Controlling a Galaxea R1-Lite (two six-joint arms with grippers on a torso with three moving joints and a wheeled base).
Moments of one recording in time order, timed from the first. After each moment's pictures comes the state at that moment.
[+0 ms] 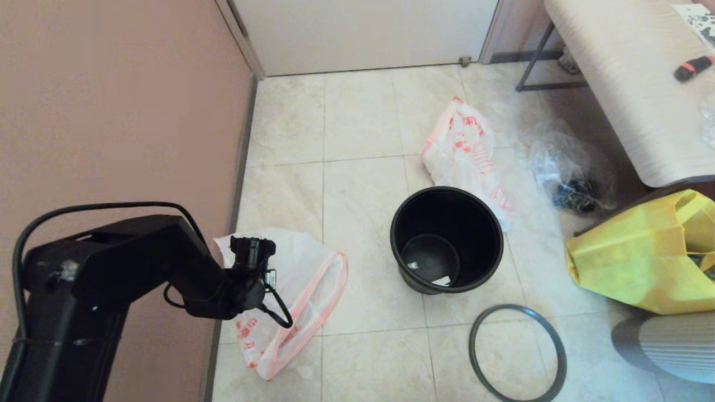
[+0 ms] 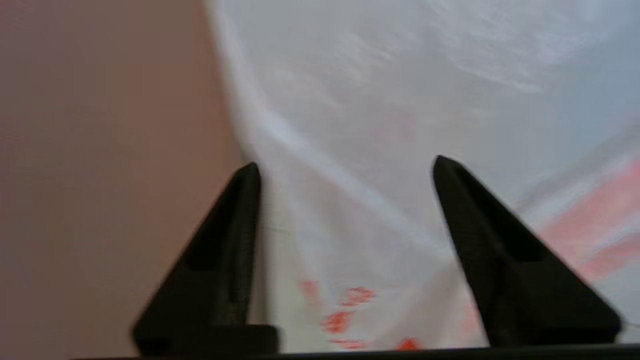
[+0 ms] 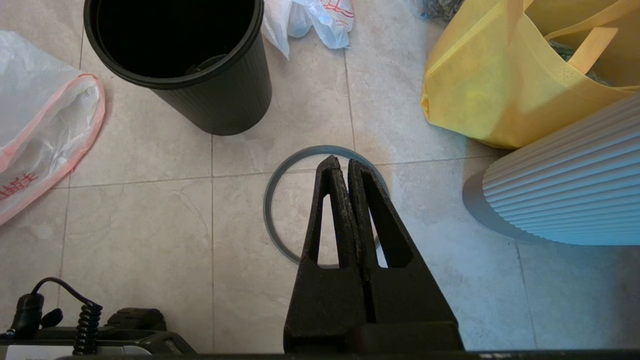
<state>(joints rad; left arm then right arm) -0.16 2.40 -1.06 -0.70 0.55 -0.06 0.00 0.00 -0.01 0.02 0.00 0.00</state>
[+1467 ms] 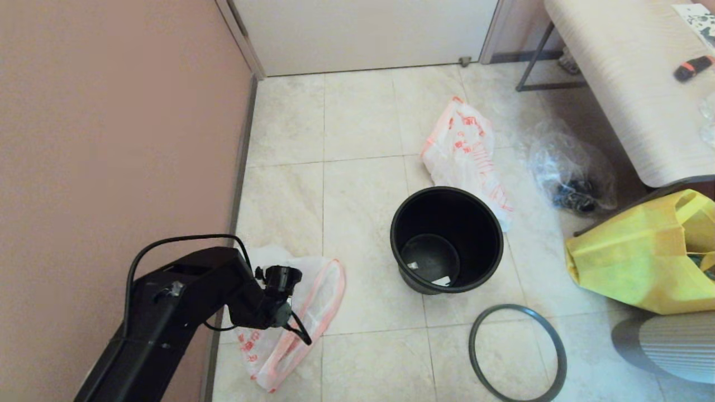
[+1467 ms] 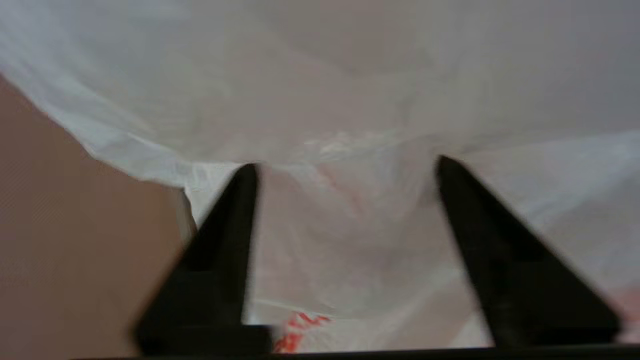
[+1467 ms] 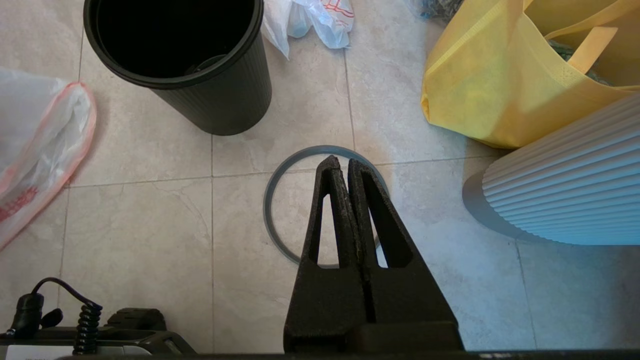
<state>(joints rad) -0.19 2.75 -1.40 -0.46 0.65 -0.17 0.00 0.00 -0.01 0.02 0.00 0.00</state>
